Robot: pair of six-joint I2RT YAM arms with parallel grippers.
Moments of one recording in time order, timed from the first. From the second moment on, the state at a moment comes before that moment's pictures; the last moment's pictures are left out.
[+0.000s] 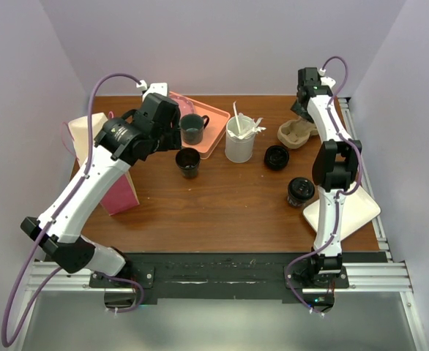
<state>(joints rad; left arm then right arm) -0.64 1.44 1.80 -1.16 -0.50 -0.51 0.04 2.36 2.26 -0.84 0.44 0.62</state>
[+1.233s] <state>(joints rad) -0.64 1.39 1.77 -1.12 -0.46 -0.44 0.04 2.34 2.21 -0.87 0.51 0.75</state>
